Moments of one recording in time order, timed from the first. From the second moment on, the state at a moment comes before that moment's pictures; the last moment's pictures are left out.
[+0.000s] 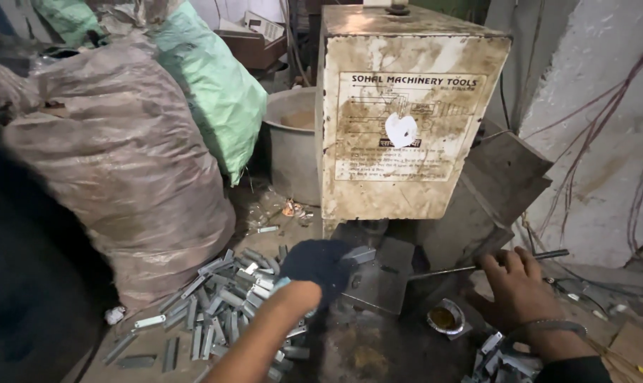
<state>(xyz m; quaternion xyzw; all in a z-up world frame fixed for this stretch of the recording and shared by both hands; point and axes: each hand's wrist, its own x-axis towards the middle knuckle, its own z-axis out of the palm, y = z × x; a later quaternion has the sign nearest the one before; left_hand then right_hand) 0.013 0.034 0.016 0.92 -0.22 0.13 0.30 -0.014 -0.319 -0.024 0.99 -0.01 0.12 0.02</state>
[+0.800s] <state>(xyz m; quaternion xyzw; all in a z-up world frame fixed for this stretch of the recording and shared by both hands) -0.021 0.013 0.018 0.98 -0.09 0.11 0.17 -0.007 -0.328 -0.044 0.98 0.02 0.17 0.00</state>
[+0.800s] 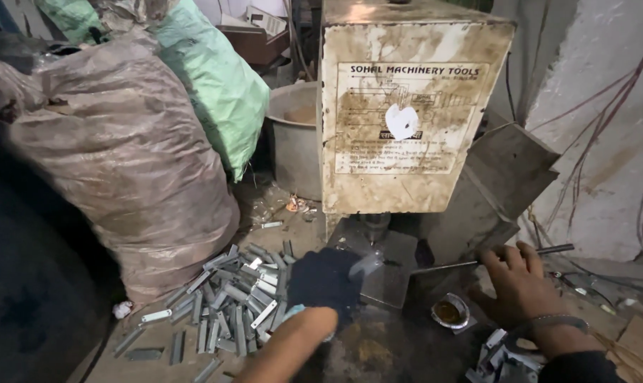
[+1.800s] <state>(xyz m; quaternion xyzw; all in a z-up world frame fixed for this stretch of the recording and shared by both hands) -0.010 0.020 0.018 0.95 -0.14 0.18 0.20 -0.001 -0.316 -0.045 0.98 0.06 0.18 -0.03</state>
